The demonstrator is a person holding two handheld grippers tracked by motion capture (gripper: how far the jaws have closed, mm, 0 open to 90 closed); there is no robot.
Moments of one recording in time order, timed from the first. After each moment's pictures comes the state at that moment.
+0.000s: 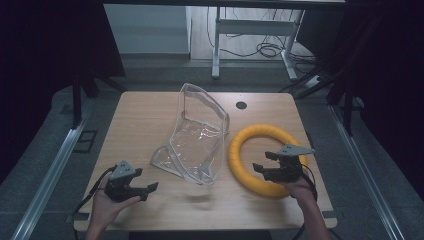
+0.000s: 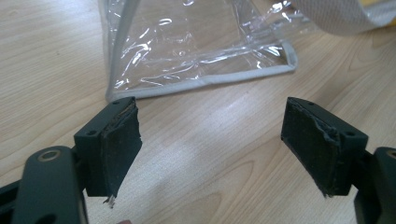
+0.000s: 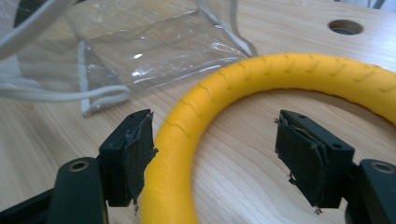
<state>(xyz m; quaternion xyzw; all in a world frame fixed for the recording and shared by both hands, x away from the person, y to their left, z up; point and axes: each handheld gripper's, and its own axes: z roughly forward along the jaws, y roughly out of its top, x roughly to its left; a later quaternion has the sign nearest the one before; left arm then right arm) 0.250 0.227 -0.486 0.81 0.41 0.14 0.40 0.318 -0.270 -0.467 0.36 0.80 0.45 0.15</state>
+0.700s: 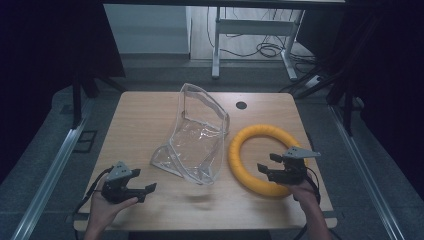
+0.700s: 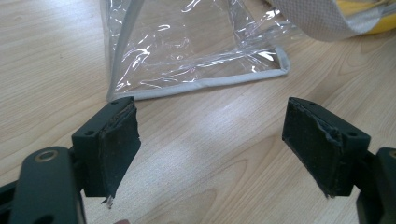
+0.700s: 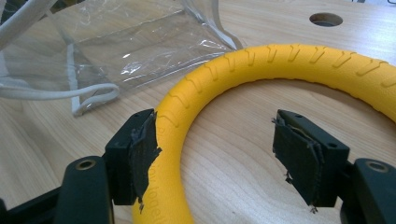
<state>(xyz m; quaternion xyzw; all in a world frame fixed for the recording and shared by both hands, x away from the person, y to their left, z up) 0.244 0.233 -0.479 0.80 0.41 0.14 0.42 0.312 -0.279 -0.470 0.39 0.79 0.45 0.15</state>
